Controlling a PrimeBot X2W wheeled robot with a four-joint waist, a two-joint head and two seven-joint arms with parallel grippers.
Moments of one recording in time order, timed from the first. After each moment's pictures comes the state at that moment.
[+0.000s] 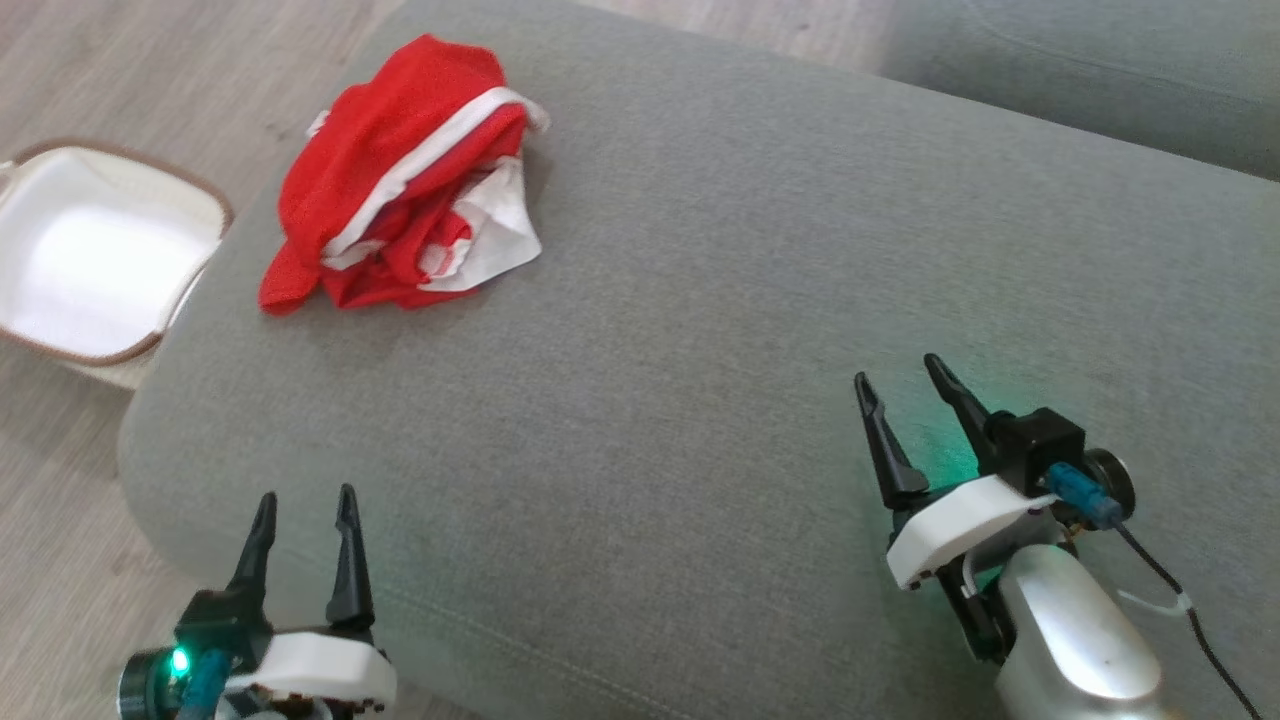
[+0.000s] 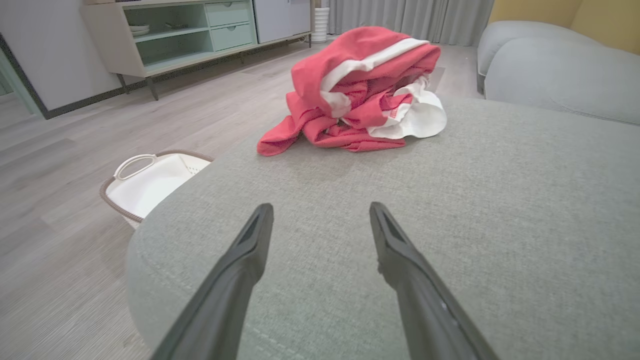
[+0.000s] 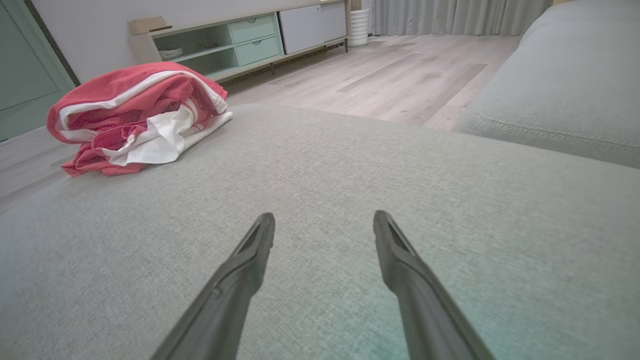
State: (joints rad) left arm -0.06 0.05 0.02 0.44 -0.11 -0.08 -0.25; right arm -0.30 -0.08 0.24 0.61 0.14 0.13 -0.25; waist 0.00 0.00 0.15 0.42
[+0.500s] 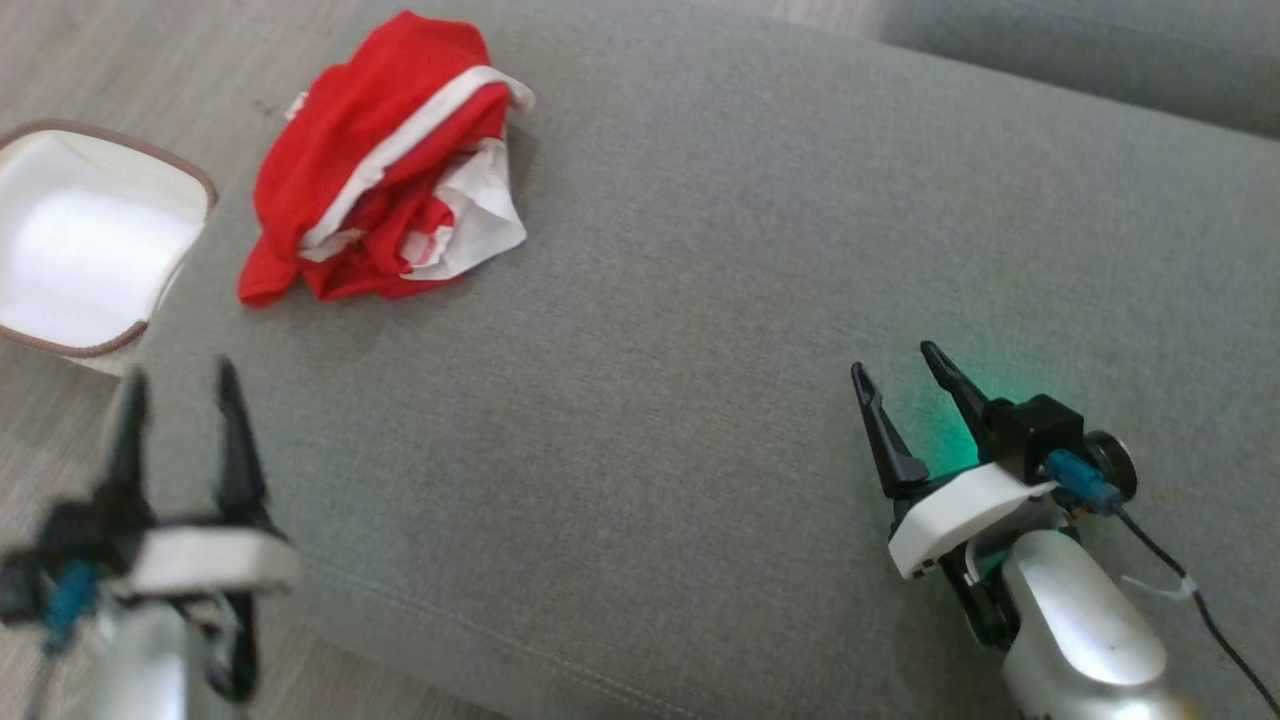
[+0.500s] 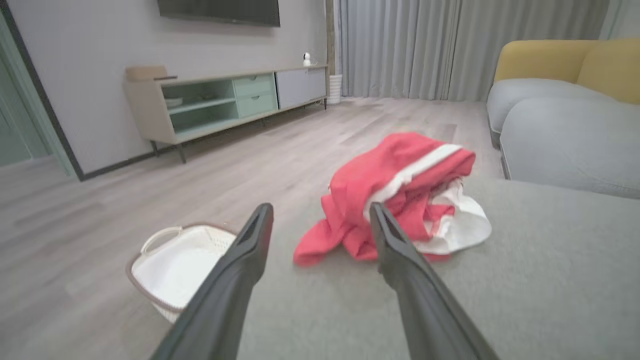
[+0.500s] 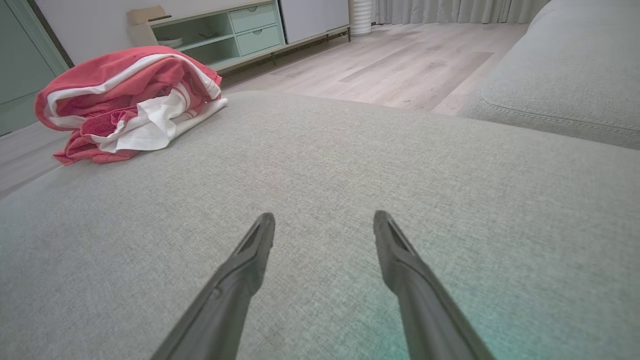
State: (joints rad) left arm -0.17 0.10 0.13 0.35 -0.13 -0.11 -0.25; right arm -0.32 -0.11 0.29 0.61 0.16 0.13 -0.25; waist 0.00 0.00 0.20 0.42
